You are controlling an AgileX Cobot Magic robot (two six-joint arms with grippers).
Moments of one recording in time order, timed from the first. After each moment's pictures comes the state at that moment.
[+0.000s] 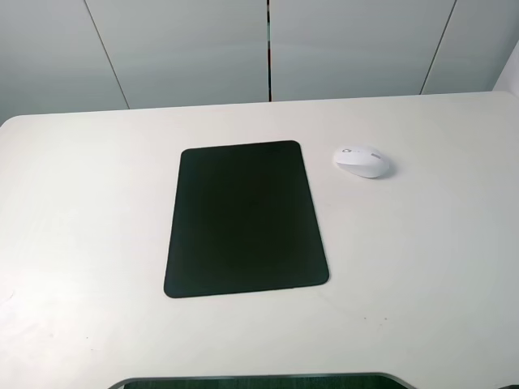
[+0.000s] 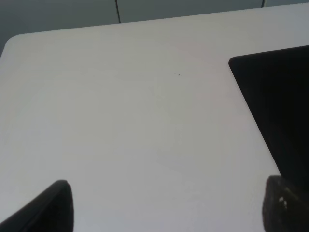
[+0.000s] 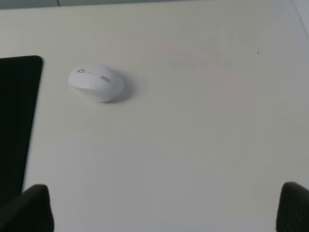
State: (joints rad) left arm -0.06 -0.01 -0.51 0.02 1.08 0.00; right arm -0.01 0.39 -0.73 0.02 1.14 0.01
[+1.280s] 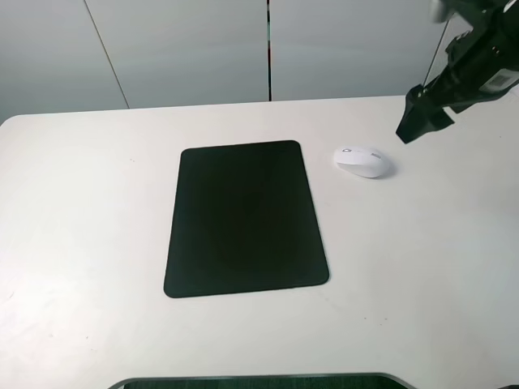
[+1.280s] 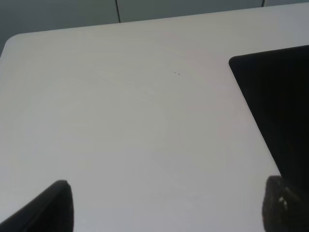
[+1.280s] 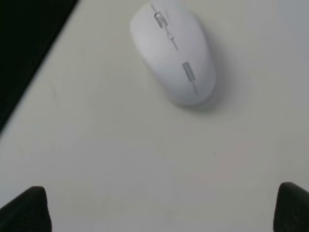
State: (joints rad) left arm -0.06 -0.01 -0.51 0.02 1.08 0.00; right arm 0.16 1.57 -1.07 0.14 0.87 -0.52
